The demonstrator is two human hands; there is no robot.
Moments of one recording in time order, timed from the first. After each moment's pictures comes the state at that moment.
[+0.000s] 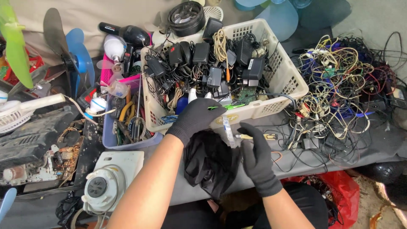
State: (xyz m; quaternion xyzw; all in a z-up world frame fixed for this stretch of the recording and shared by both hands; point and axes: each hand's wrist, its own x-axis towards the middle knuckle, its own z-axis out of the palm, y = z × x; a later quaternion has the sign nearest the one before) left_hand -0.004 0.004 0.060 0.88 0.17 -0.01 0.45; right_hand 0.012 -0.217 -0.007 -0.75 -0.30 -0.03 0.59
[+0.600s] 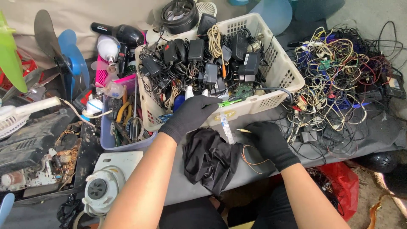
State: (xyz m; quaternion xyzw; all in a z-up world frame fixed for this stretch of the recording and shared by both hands) left_hand -0.006 0.011 0.060 0.88 0.10 -0.01 0.47; right_hand 0.106 -0.250 -0.086 -0.85 -0.47 -0.06 0.22
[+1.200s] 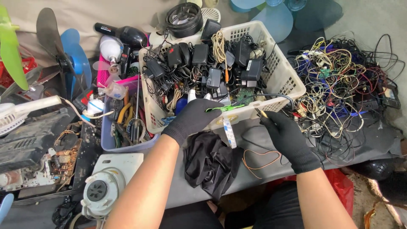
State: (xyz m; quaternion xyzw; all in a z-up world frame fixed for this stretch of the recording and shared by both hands) left_hand -0.002 0.027 0.036 0.88 0.08 0.03 0.46; right_hand 0.104 -0.252 -0.005 -0.87 -0.30 -0.02 0.39
